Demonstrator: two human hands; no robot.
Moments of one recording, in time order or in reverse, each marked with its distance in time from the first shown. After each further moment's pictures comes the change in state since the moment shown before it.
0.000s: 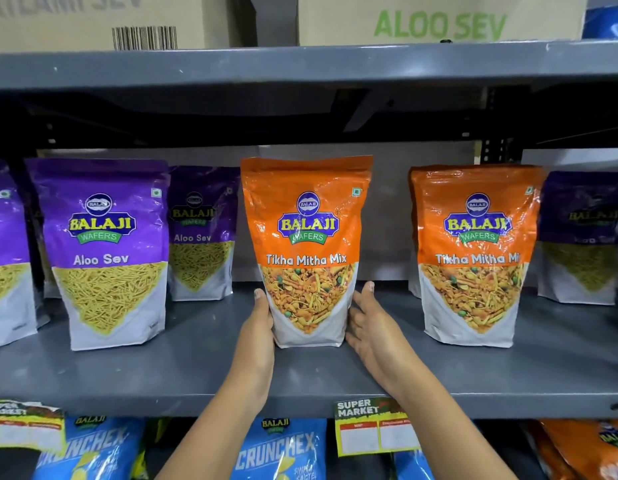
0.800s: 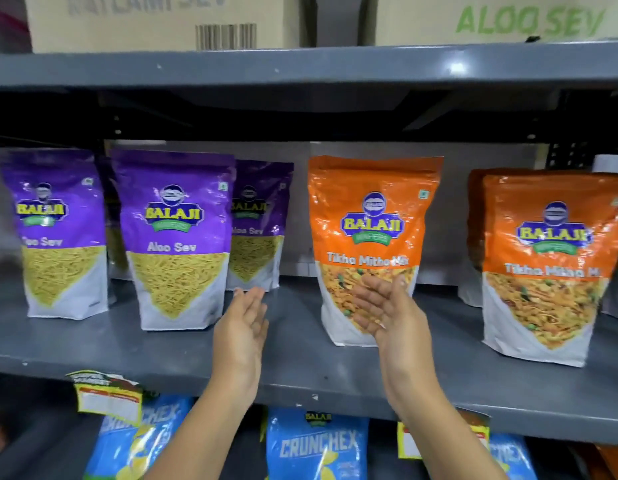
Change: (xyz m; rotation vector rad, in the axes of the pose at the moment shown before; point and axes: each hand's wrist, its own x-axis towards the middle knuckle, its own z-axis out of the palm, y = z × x) left_hand -0.016 0.038 -0.085 -0.284 0.266 0.078; right_hand -0.017 0.017 0.072 0.003 0.187 -0.333
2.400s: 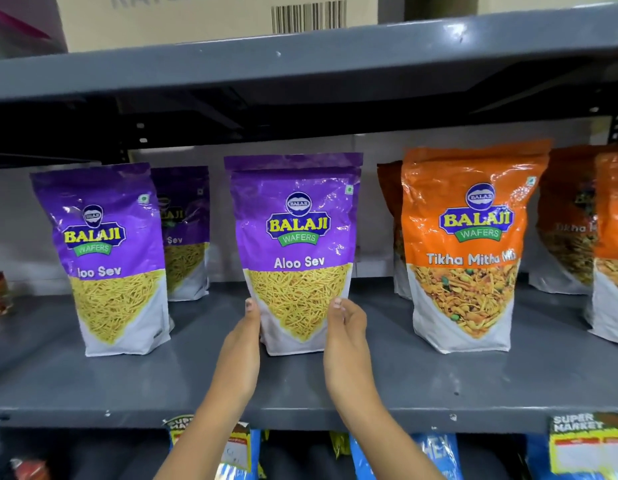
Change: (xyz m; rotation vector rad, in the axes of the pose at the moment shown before) left_hand 0.110 0.059 -0.140 0.590 -0.111 -0.060; right_hand -0.013 0.121 0.176 -0.224 0.016 -0.001
